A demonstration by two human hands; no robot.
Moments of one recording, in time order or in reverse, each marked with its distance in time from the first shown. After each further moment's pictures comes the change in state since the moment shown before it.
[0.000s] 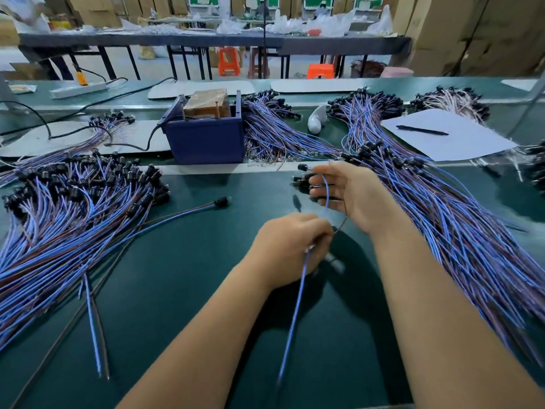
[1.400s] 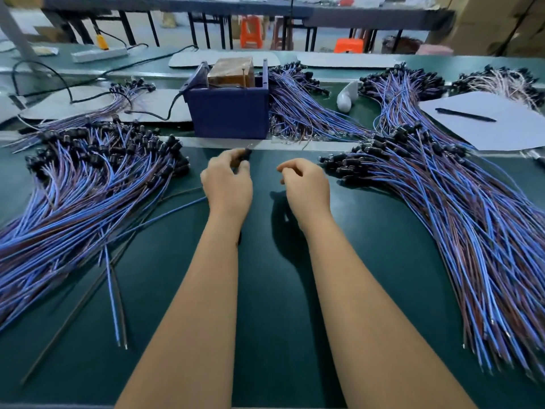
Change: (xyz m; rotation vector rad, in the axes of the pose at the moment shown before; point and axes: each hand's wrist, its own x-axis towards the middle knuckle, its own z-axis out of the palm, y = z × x) left_hand -0.002 -0.096 -0.033 -0.197 0.495 -0.946; right_hand 0.027 0.061 0.107 -0.466 0.240 -0.188
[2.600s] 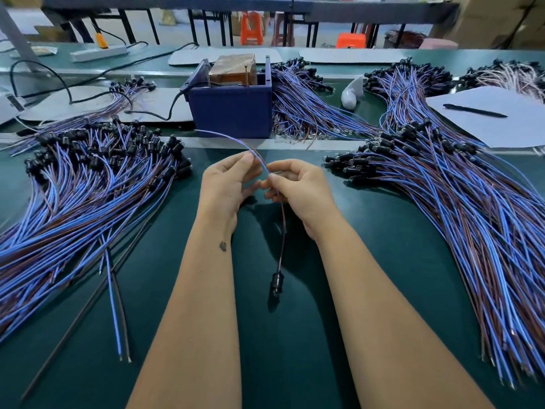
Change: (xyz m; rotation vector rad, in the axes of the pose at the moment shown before) left_hand -0.001 0.001 -0.014 -0.776 -0.253 -0.284; right_hand -0.008 -0.010 0.001 0.408 -0.277 0.029
